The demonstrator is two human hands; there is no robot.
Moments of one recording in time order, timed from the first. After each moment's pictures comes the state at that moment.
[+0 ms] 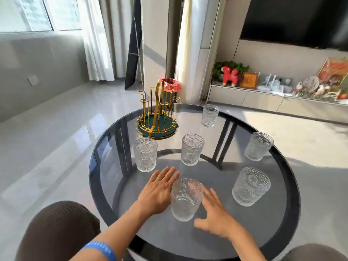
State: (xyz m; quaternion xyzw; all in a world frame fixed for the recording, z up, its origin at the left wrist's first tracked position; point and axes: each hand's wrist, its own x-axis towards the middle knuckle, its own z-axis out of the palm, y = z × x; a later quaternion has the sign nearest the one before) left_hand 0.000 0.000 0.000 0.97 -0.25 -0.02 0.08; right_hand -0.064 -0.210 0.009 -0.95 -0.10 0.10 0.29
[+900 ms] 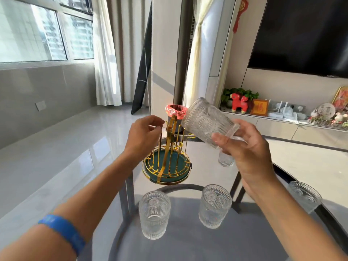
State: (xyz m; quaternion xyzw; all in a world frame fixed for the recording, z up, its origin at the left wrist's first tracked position) left_hand 0.194 0.064 0.192 0.81 -0.08 0.22 0.53; right_hand 0.110 -0.164 0.212 -0.71 -0.07 -0.24 0.66
